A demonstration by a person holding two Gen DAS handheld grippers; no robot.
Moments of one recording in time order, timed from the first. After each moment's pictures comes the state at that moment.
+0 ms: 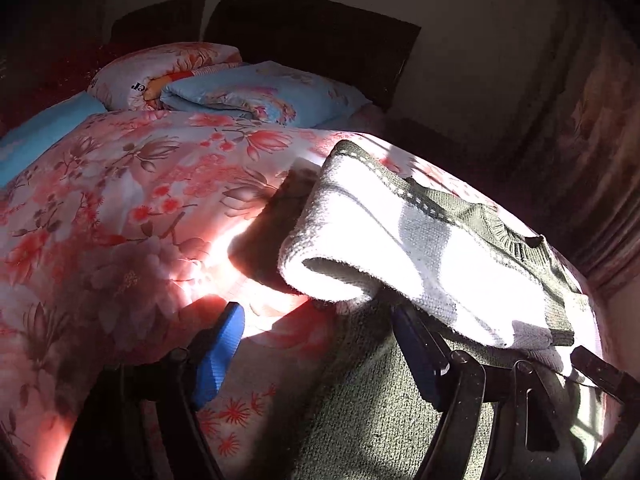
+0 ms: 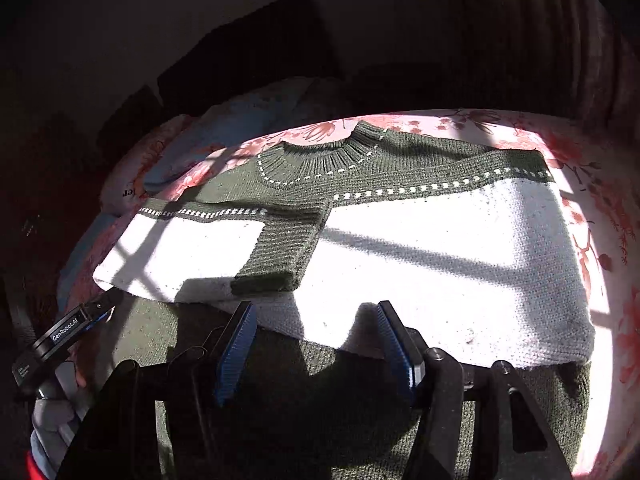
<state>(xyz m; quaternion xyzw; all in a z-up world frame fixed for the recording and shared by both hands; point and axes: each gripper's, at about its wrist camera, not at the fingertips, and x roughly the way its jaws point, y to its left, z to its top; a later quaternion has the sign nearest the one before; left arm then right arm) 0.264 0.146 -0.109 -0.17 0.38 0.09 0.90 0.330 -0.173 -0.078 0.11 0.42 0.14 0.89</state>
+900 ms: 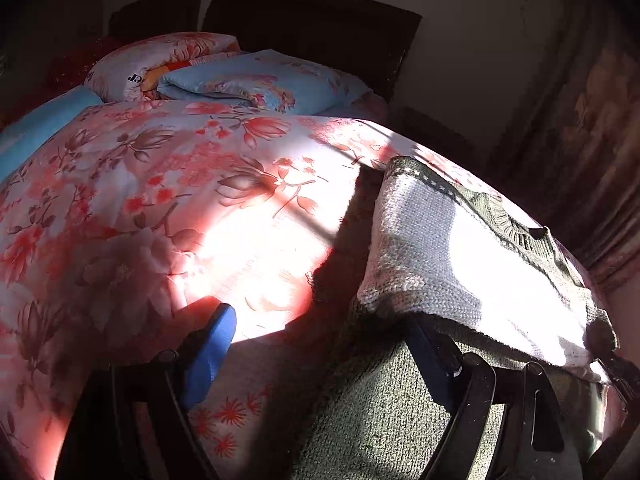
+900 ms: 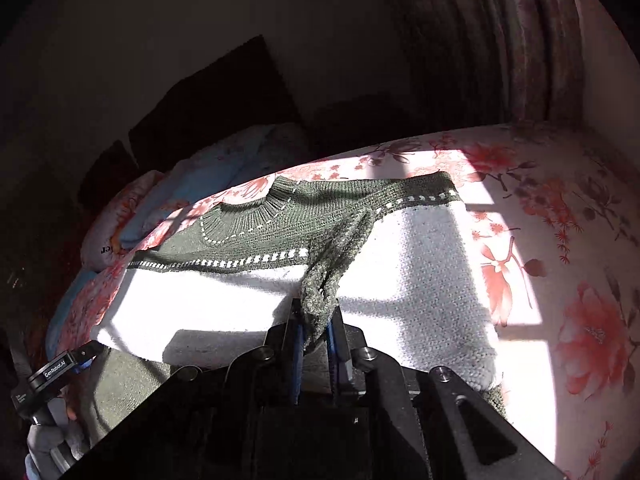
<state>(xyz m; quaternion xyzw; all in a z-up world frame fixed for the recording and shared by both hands) 0.269 0.144 -0.113 -0.17 0.40 0.09 0.90 0.309 -0.244 -0.078 0.16 0.36 0.07 0.92</state>
